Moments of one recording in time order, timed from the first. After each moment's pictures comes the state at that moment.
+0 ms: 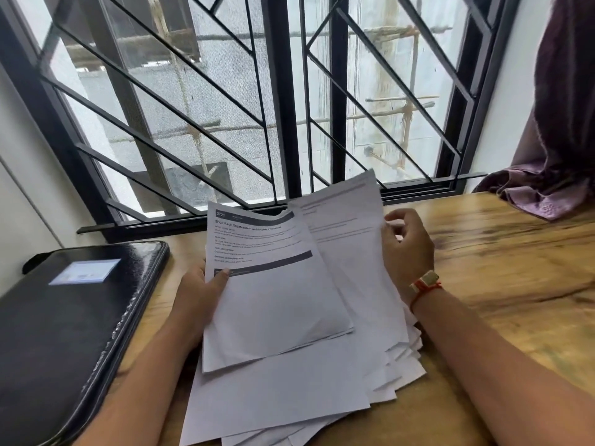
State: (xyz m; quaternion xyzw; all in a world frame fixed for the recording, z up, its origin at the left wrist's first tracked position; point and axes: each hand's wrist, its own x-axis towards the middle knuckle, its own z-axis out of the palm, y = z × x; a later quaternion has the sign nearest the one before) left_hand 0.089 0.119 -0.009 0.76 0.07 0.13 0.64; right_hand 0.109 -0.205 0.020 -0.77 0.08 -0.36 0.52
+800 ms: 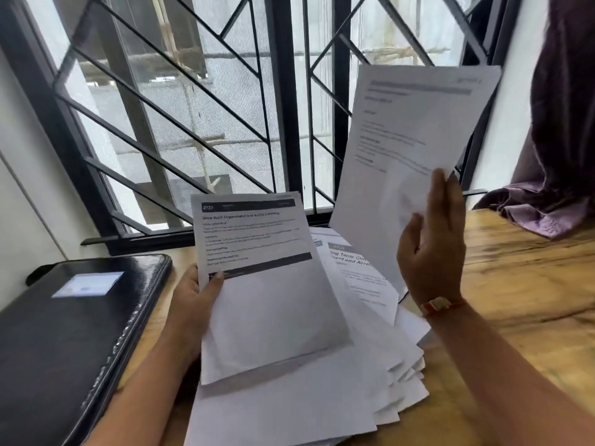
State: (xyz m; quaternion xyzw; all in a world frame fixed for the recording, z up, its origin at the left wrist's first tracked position) left_hand 0.081 0.114 0.007 0.67 0.03 0.16 0.72; right_hand 0.084 -0.213 0.062 -0.73 -0.07 -0.62 0.29
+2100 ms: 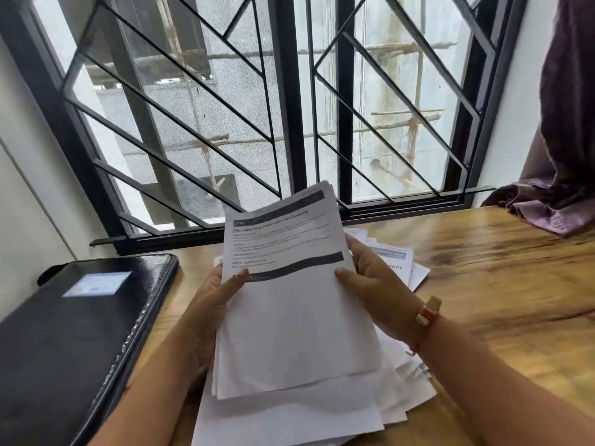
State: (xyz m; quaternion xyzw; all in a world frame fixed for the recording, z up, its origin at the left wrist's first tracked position) left_hand 0.059 0.094 0.027 0.59 -0.03 -0.01 0.80; right_hand 0.068 -0.164 0.039 -0.66 -0.20 0.05 0.72
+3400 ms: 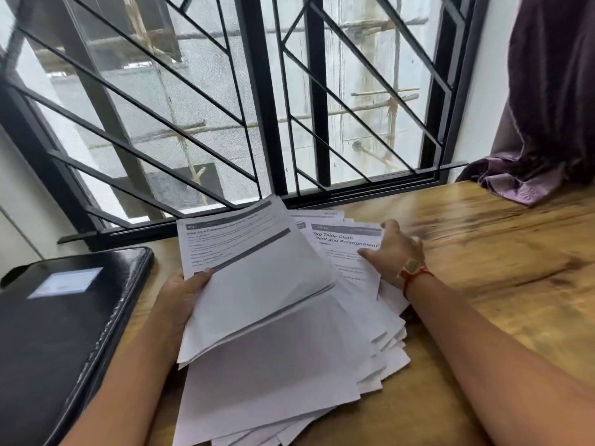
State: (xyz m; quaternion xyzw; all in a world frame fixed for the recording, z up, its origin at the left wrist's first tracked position) left_hand 0.081 0.116 0.007 0.68 0.08 0.03 0.73; right_hand 0.122 -0.232 0.007 -0.94 0.17 -0.09 0.28
